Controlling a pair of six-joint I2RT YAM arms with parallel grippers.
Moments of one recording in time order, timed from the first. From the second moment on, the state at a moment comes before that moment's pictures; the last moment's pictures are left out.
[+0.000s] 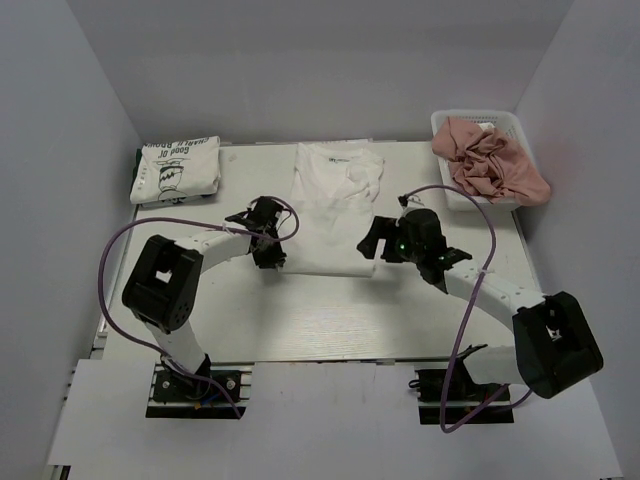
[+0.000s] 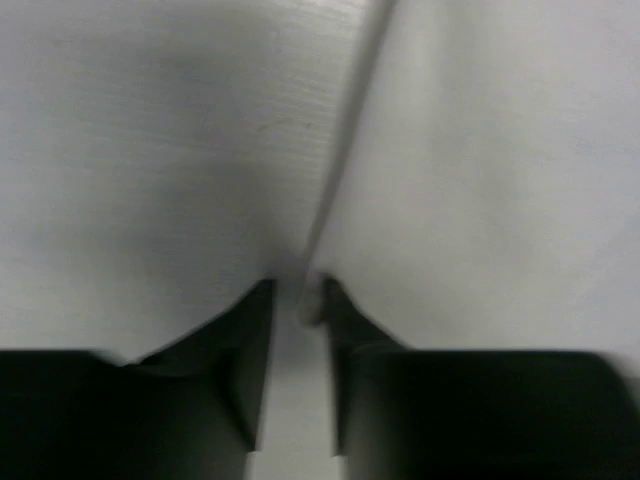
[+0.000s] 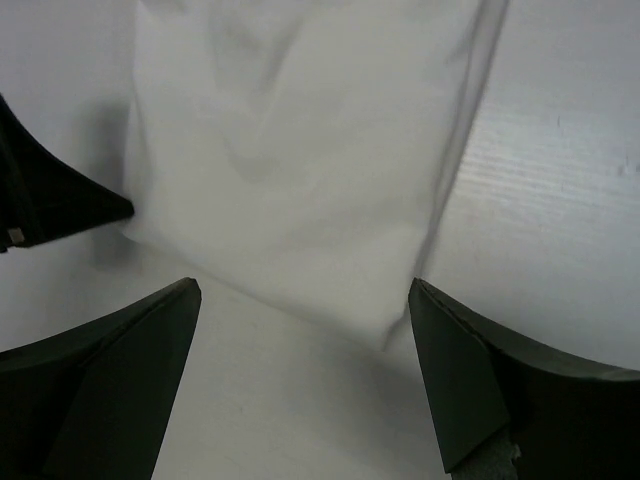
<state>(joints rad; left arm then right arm) -0.47 1.72 1.02 -0.45 -0.09 -0.69 0.49 1.31 0.69 0.08 -0.14 0.49</state>
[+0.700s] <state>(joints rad) -0.46 1.70 0.95 -0.33 0.05 -0.68 0.49 1.52 0.65 0.05 -0.16 0.60</state>
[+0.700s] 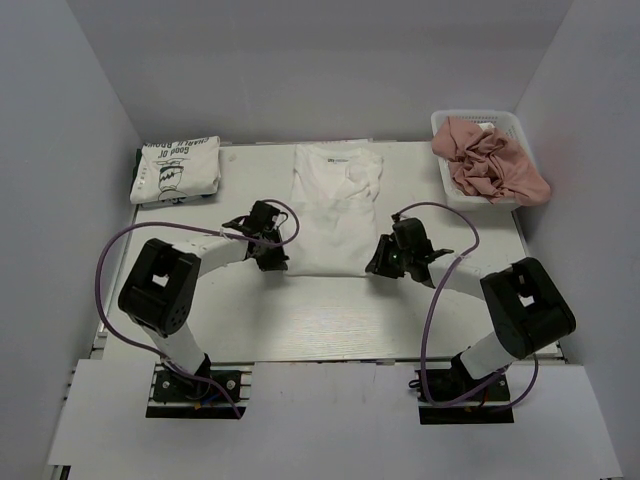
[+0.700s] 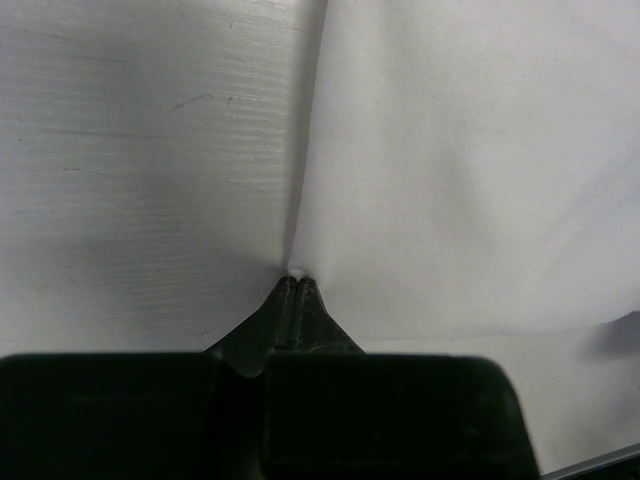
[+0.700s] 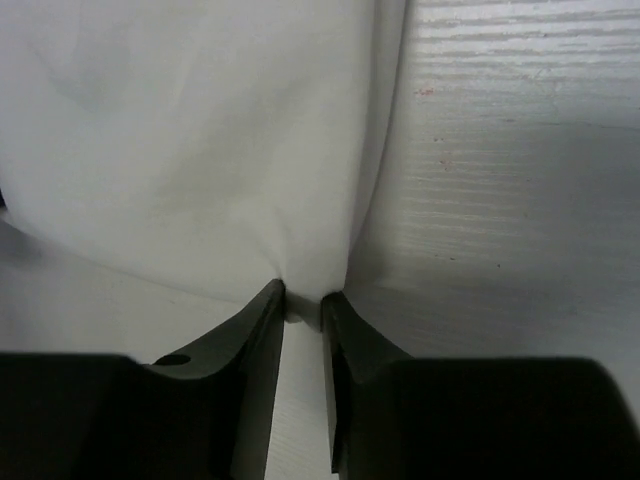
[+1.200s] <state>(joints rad) -0.50 1.45 0.83 -0.45 0.18 -0.67 0.49 1.19 0.60 -0.20 -0.24 0.61</state>
